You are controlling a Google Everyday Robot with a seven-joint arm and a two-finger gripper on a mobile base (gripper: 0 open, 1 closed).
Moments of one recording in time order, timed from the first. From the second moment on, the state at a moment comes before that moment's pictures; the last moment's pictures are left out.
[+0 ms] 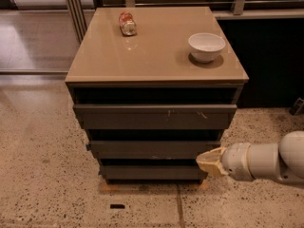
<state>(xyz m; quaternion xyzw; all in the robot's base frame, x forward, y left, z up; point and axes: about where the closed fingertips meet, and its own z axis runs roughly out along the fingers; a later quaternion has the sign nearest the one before) 0.447 -0.158 0.673 -0.40 0.82 0.24 0.34</state>
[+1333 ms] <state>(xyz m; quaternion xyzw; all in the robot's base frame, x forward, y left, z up) 0.457 -0.114 0.587 -0.29 0.81 0.24 0.45</state>
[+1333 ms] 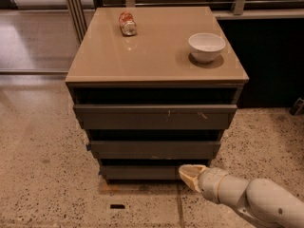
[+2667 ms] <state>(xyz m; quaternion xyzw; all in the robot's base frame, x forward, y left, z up) 0.539 -0.129 0.516 -0.24 0.82 0.18 0.48</state>
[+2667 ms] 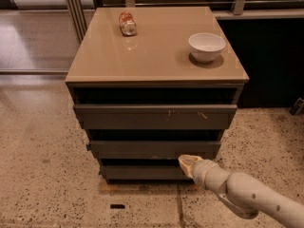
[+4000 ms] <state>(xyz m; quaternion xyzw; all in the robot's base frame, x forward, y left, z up) 0.617 -0.176 0.496 -0.17 0.82 0.11 0.54</state>
